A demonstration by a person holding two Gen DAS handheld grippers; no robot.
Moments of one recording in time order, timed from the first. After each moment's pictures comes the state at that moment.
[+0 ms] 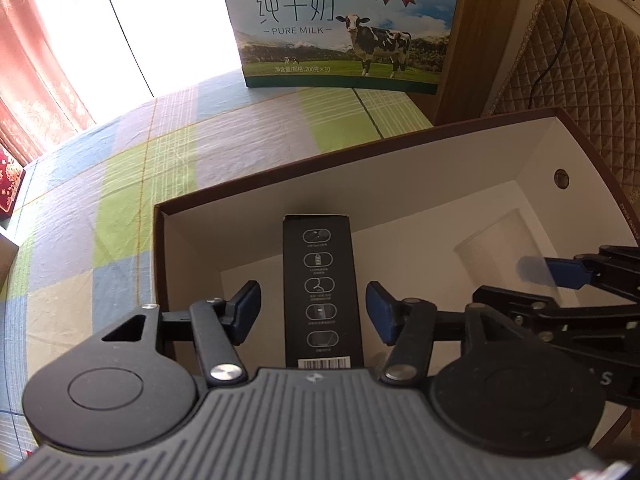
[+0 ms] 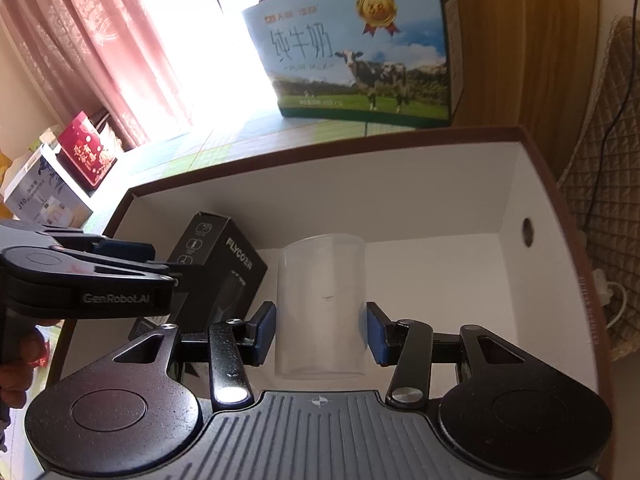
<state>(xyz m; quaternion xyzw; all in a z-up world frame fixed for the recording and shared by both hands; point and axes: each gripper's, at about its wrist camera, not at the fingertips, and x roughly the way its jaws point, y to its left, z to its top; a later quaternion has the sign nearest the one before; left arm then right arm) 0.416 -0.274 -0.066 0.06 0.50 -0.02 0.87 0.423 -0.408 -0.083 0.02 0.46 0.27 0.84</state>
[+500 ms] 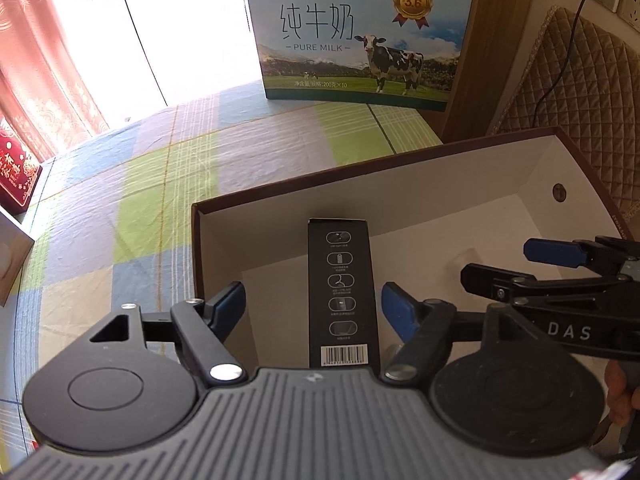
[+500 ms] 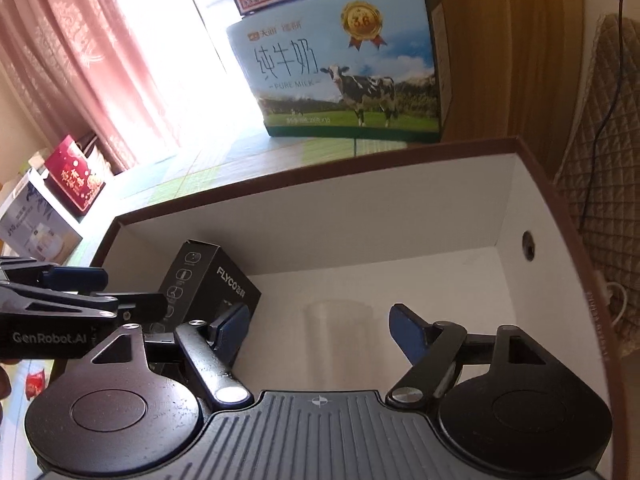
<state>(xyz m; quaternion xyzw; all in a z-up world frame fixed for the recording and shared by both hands) 0.400 -0.259 -0.048 0.04 0.48 -0.01 0.88 0.429 -0.407 -0.082 0.04 0.44 0.25 0.86</state>
